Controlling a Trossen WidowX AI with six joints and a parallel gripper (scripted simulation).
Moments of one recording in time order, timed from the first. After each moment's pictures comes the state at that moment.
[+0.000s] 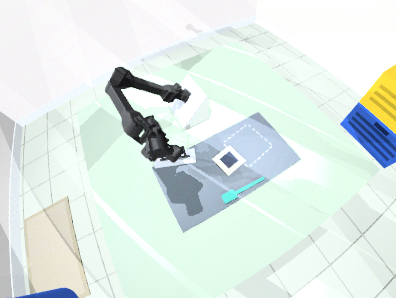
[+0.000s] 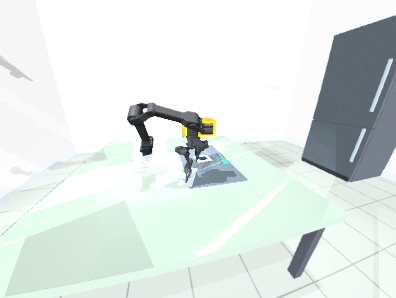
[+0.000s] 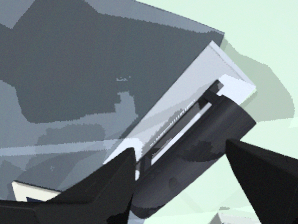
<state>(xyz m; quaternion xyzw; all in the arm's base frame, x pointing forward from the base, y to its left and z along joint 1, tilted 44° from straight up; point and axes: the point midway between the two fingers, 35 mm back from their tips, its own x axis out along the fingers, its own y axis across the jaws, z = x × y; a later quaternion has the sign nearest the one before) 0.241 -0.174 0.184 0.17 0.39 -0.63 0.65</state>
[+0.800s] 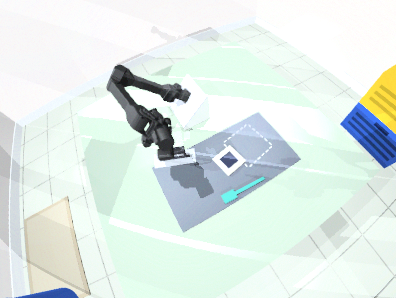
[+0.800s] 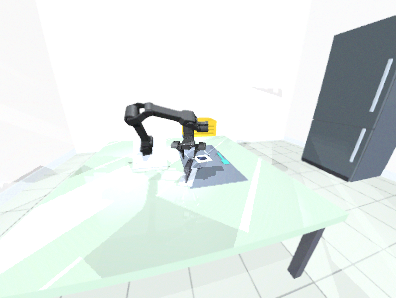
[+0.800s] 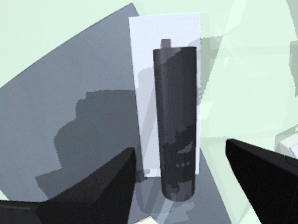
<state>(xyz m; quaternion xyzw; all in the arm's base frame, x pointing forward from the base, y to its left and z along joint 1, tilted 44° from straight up) 0.228 -0.151 0.170 0.40 0.12 -0.73 0.54</state>
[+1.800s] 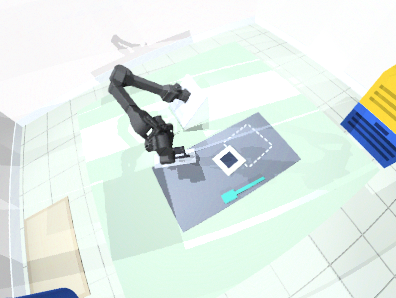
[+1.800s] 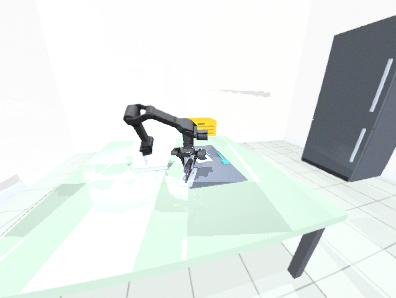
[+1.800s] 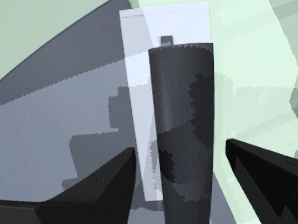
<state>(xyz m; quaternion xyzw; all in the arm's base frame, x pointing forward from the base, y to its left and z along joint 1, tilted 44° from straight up) 0.223 -0.180 0.142 0.41 0.11 -0.73 0.54</state>
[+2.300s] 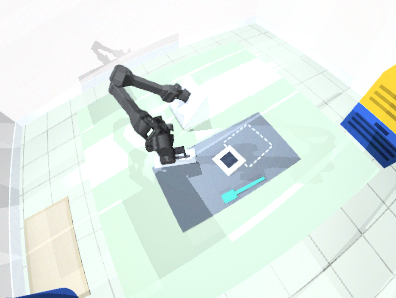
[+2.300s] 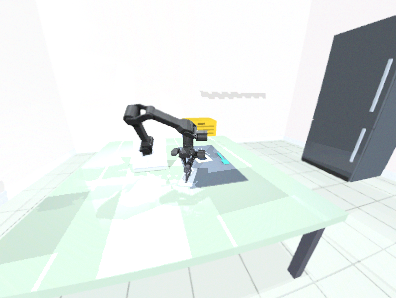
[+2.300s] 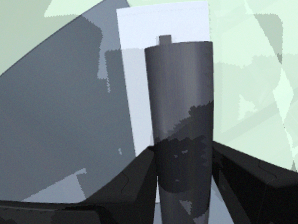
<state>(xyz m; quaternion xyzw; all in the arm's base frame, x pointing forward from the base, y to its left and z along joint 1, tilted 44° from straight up) 0.221 -0.182 0.139 0.41 0.11 -0.73 0.54</state>
